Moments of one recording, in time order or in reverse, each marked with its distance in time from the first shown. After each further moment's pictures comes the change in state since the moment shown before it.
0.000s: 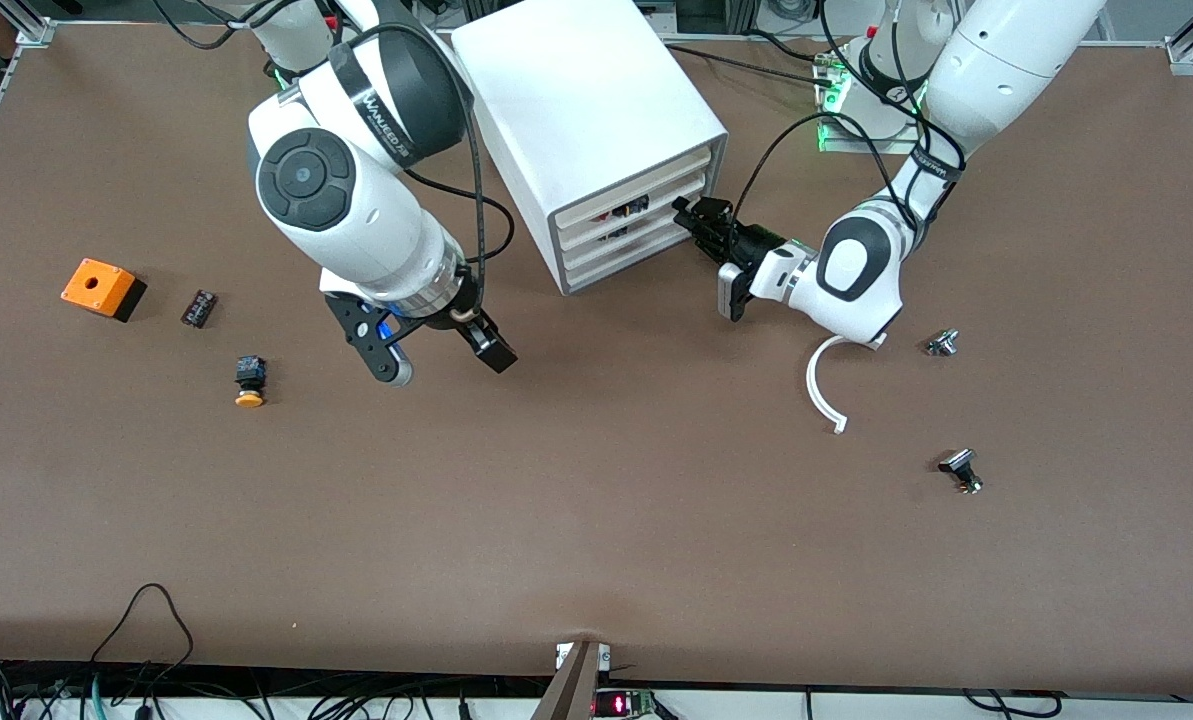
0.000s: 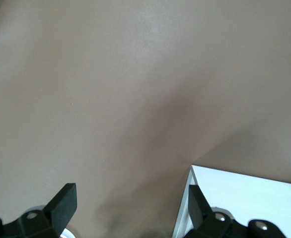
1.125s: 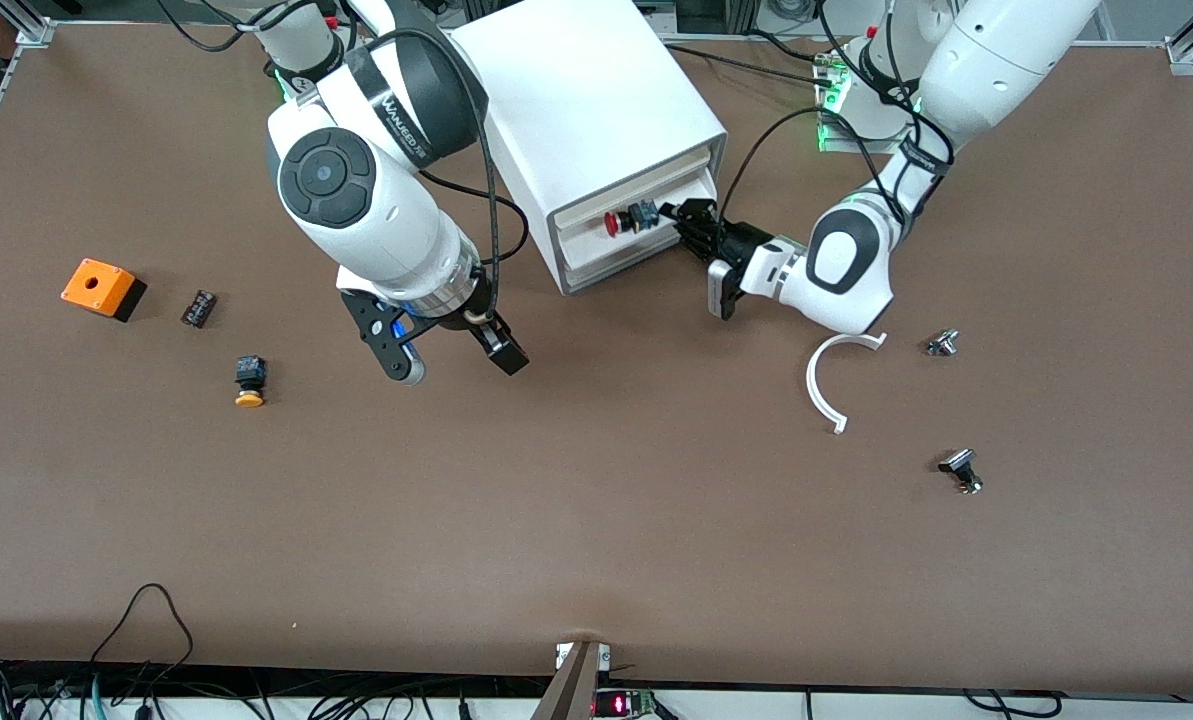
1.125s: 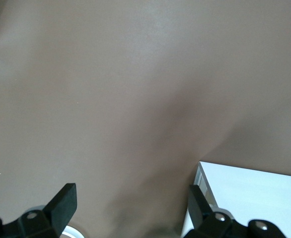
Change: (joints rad) left arm 0.037 0.002 -0.040 0.047 0.046 0.070 -0.025; right arm 0.011 0.010 0.000 0.009 0.000 0.022 0.040
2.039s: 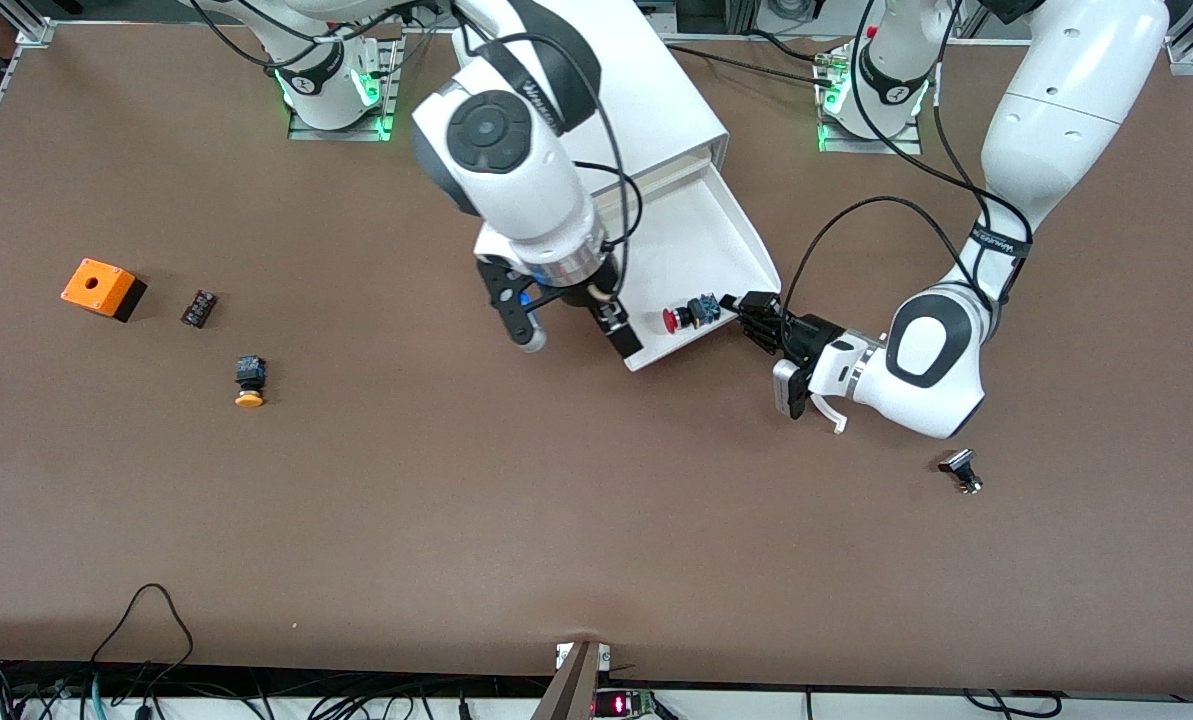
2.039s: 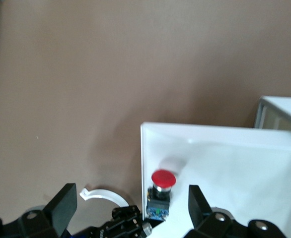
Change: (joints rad) left arm 0.059 0.185 0.102 0.418 0.238 -0.159 -0.170; right arm 0.191 0.138 0.002 0.090 0.001 0.228 0.280
